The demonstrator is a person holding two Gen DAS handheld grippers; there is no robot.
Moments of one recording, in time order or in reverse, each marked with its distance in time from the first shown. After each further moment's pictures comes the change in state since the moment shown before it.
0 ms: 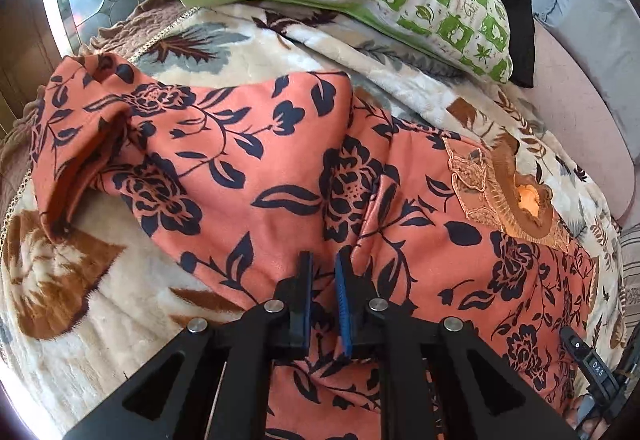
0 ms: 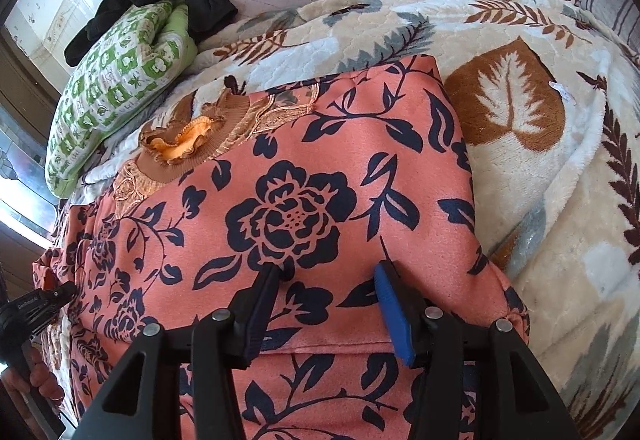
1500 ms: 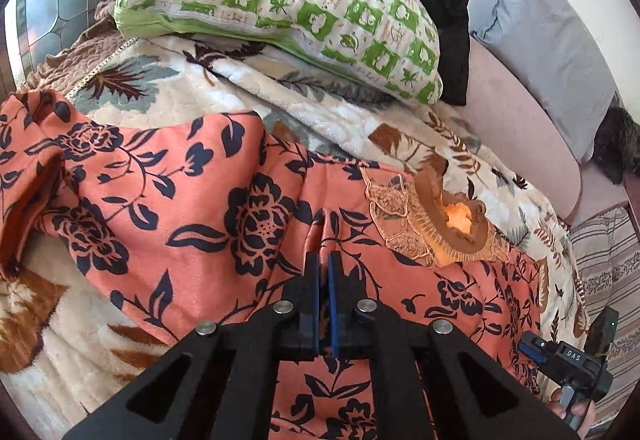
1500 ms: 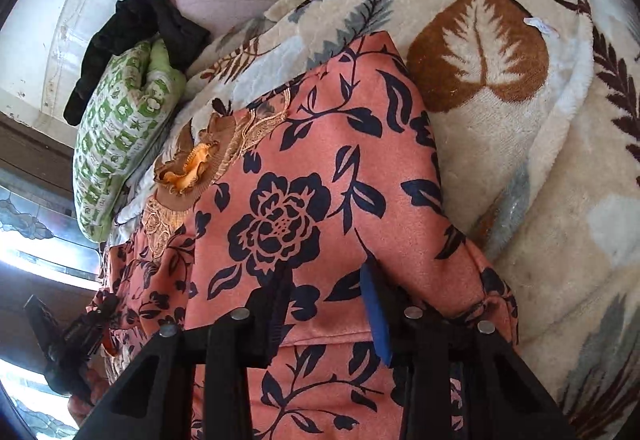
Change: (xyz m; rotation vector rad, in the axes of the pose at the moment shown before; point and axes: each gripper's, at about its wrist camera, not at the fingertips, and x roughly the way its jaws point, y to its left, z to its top) left arm -0.010 -0.024 0.006 0.050 -0.095 -0.224; right arm -0.008 -0.033 0.003 0.211 0.069 0.147
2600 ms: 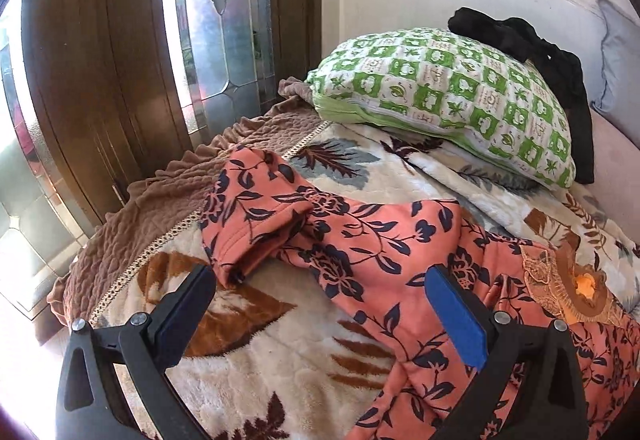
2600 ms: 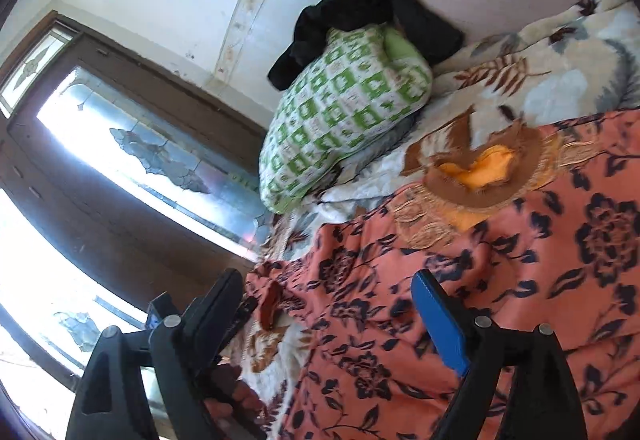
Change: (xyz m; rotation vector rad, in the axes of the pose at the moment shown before) left arm -0.081 0.042 -0.015 -0.087 -0.293 0.565; right arm -0.042 0.156 -0.044 -0.221 -0.084 0.543
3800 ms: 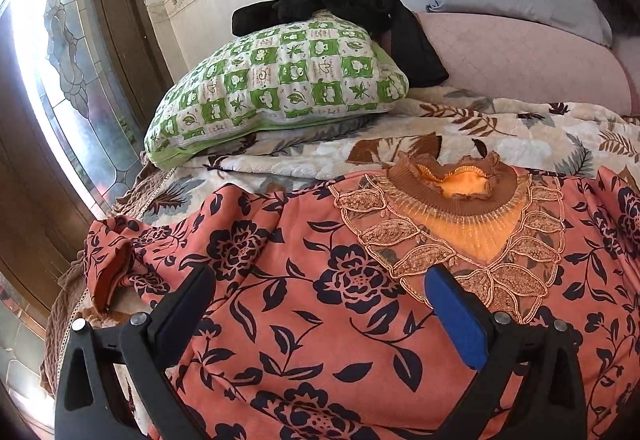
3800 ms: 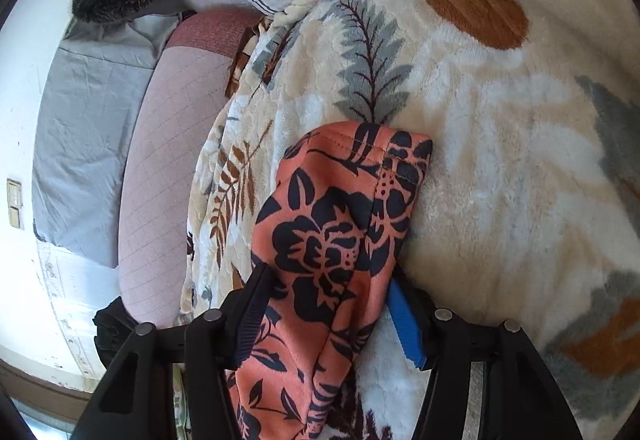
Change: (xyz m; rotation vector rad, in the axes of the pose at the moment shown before) left arm -0.039 -0.178 -0.078 0.464 -0.089 -0.154; right arm -0.282 -0.356 0.064 0.749 -0.547 -0.502
